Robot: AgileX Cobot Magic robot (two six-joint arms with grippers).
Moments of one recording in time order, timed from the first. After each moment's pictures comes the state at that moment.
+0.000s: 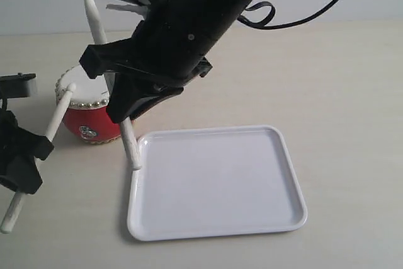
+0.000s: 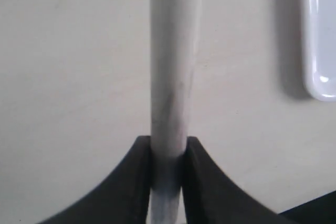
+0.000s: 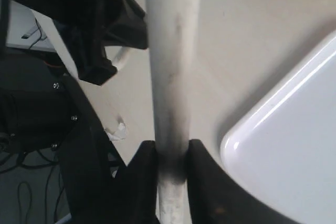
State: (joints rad) left arm -0.17 1.59 -0.85 -0.29 1.01 0.28; right arm 0.72 1.83 -1.48 0.71 1.06 -0.30
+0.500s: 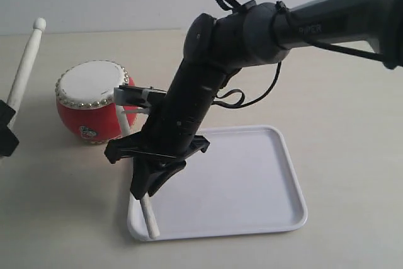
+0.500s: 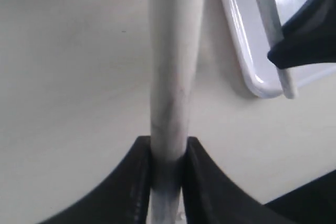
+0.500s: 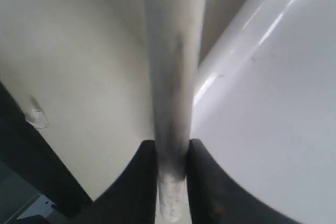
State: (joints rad) left arm -0.17 1.29 -0.89 -0.29 1.10 0.28; right arm 0.72 2.19 -1.48 0.74 1.07 -0.34
